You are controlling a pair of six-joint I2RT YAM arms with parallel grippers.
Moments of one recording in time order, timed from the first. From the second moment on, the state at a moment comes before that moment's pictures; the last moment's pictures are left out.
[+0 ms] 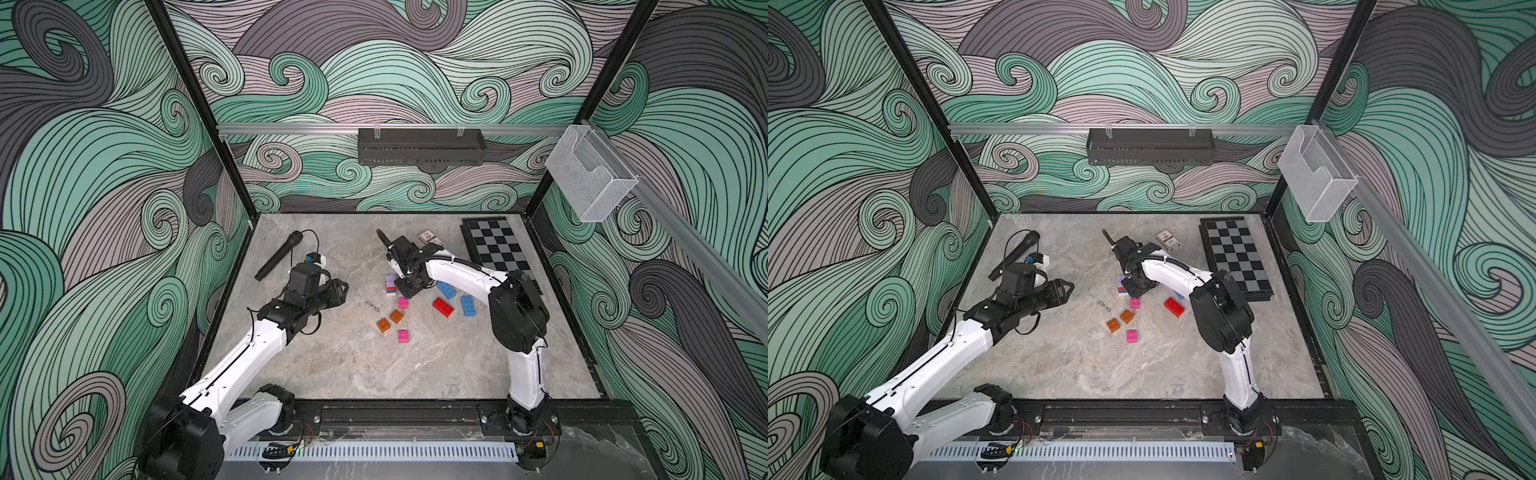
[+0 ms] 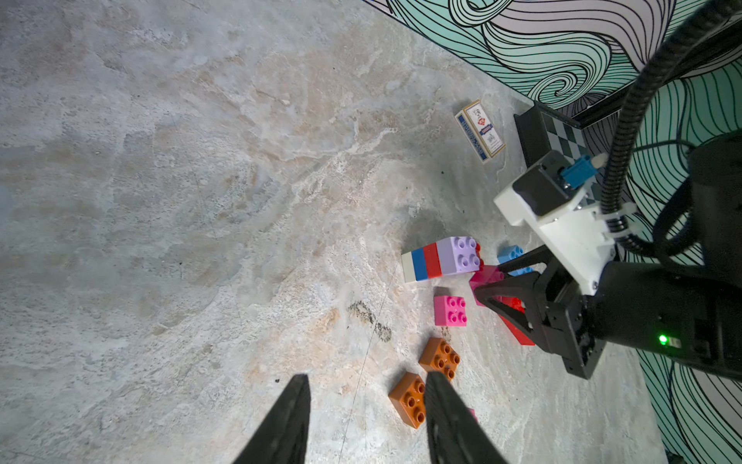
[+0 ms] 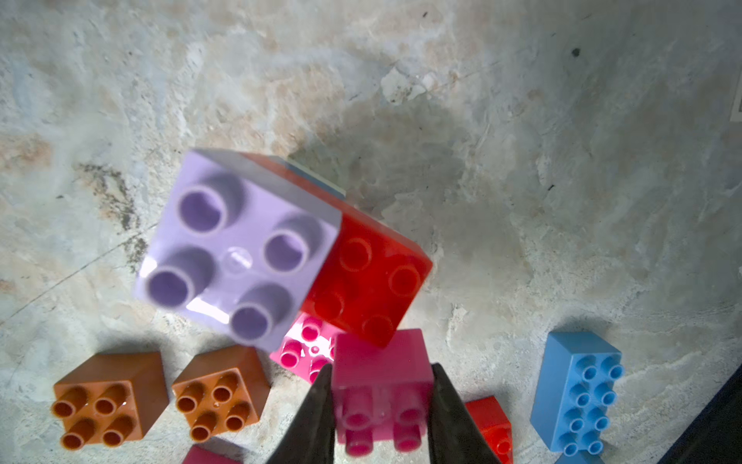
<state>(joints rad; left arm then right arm) -0.36 1.06 0.71 -0.34 0.12 -0.55 0.67 2.03 1.60 -0.92 0.14 0.04</state>
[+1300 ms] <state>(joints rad) -0.51 1.73 1.12 -0.18 0.34 -0.56 0.49 2.04 1.79 -1.06 -0.08 -0.02</state>
